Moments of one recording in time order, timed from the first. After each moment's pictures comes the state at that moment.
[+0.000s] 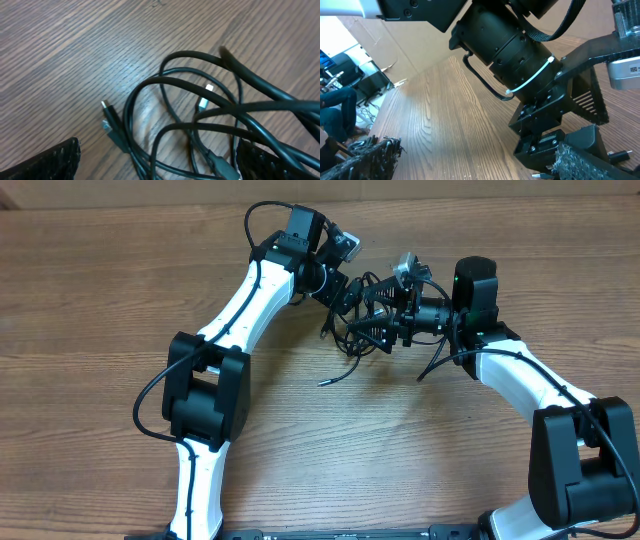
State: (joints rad) left arm -0.37 2.26 1.89 -0.69 0.37 0.20; right arm 0.16 1.73 0.97 0.33 -1.14 -0.01
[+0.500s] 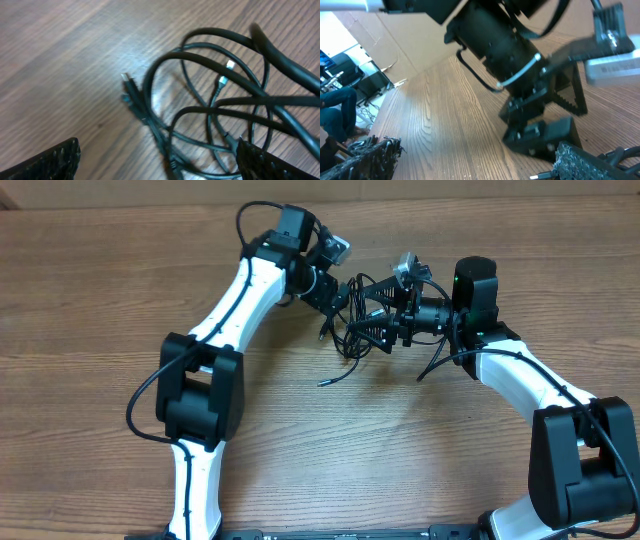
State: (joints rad) left arm -0.33 2.25 1.89 -0.77 0.34 0.26; right arm 0.16 1.73 0.97 0.33 -1.14 -0.01
